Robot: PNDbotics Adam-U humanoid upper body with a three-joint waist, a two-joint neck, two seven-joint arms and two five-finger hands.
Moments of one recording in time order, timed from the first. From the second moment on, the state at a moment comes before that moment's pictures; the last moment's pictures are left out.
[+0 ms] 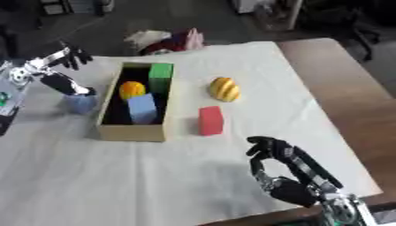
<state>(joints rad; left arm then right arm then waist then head) -0.92 0.52 -0.11 -0.85 -0.77 -0.10 -0.40 -0.12 -0.23 0.15 -1.71 0.24 -0.21 0.42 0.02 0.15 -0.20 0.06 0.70</state>
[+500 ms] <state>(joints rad) -0.91 0.50 -0.08 -0.77 -0.81 -0.02 -0.40 -0.12 -0.23 0.15 -1.71 0.24 -0.21 0.42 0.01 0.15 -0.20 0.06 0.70</state>
